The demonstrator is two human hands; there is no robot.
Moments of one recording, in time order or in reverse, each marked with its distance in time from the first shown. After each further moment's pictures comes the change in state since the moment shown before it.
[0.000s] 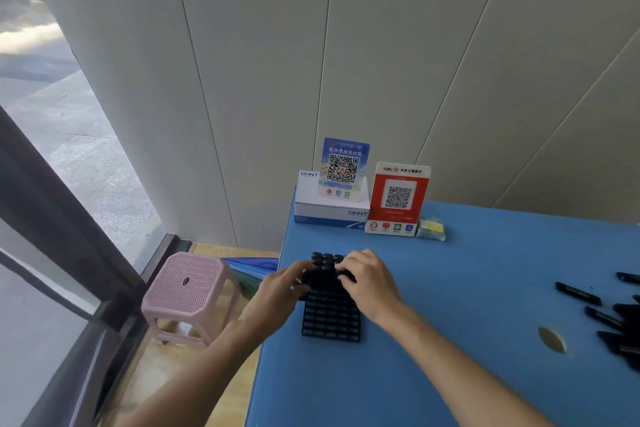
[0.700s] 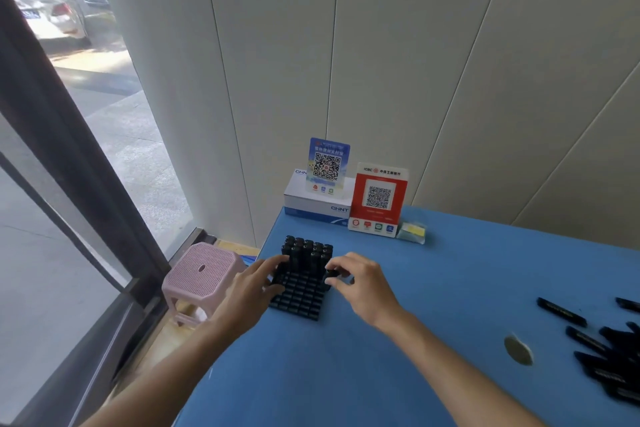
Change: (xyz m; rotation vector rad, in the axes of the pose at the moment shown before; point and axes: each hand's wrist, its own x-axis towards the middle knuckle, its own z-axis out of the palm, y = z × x) left_hand -0.050 0.066 0.026 0.106 0.180 -0.113; right_hand -0.059 0.047 -0.059 0.325 -0.084 -0.146
